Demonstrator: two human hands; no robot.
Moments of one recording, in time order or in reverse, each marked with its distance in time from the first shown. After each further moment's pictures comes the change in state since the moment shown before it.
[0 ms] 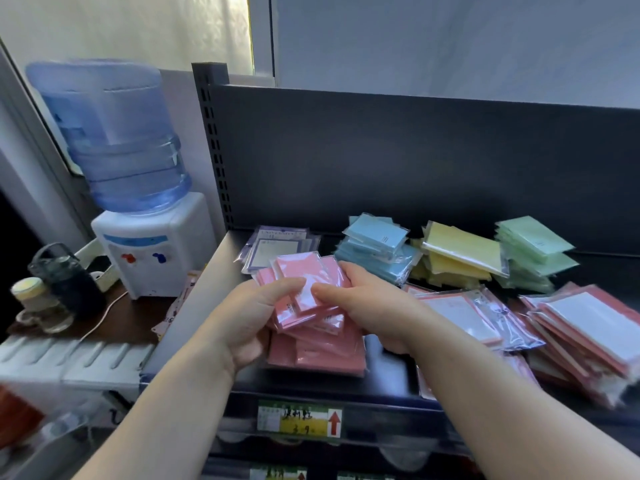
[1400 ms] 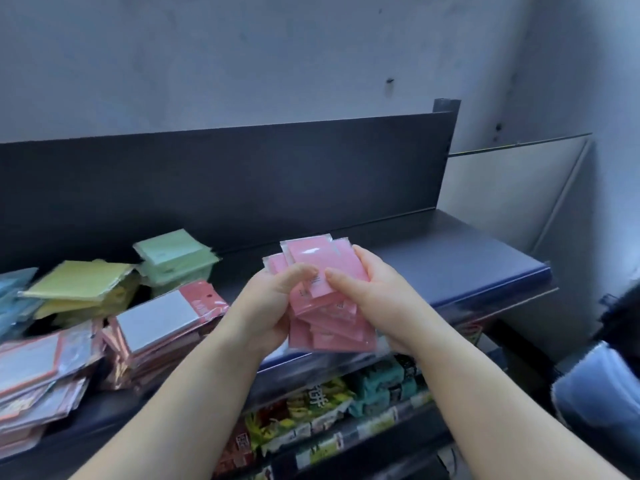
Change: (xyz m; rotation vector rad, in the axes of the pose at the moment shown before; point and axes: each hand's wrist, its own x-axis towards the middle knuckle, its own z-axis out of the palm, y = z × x) left_hand -0.058 -0.134 0.490 0.024 -0.454 -0.044; right_hand -0.285 0.181 -0.385 0.117 0.600 -0.183
